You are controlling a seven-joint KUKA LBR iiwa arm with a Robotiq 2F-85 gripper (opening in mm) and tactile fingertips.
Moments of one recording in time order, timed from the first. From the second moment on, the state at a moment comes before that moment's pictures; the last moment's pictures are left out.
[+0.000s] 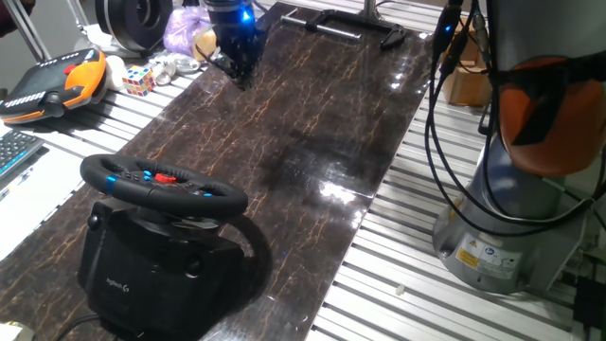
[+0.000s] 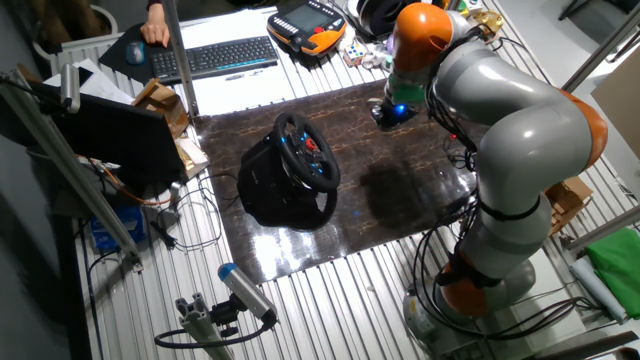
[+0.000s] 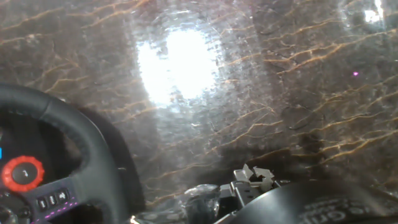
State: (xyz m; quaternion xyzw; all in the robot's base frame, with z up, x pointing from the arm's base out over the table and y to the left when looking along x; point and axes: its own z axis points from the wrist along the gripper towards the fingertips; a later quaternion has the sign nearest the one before) arm 0.520 0.008 0.234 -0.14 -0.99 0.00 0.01
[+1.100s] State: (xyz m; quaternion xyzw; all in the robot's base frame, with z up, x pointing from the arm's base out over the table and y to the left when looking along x) arm 0.529 0.051 0.226 -0.24 -0.97 -0.05 0.03
